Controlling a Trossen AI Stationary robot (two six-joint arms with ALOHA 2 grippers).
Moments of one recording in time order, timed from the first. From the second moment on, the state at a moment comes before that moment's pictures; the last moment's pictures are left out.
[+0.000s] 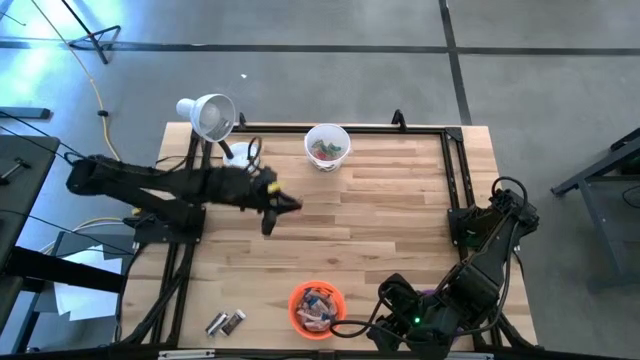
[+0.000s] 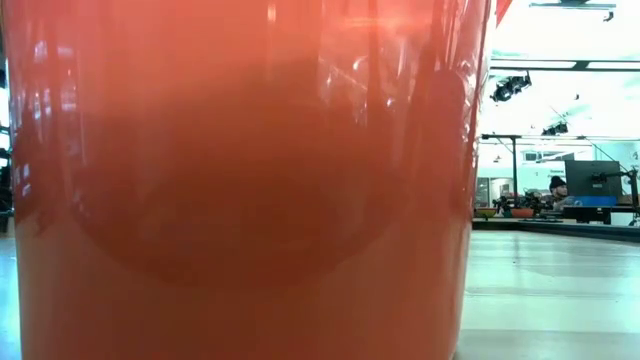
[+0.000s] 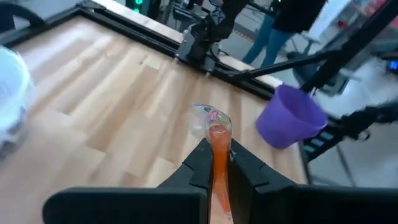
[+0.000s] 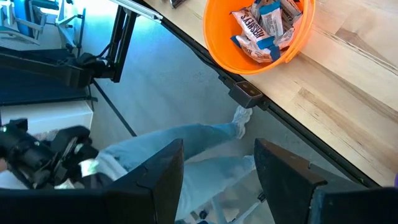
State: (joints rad) left arm -0.09 1.11 0.86 -0.12 -0.09 -0.45; right arm 0.82 1.82 2.02 -1.08 0.28 1.75
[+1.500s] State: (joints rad) left arm 0.52 1.66 1.15 0.13 0.11 -0.10; right arm 0.82 1.82 2.02 -1.08 0.28 1.75
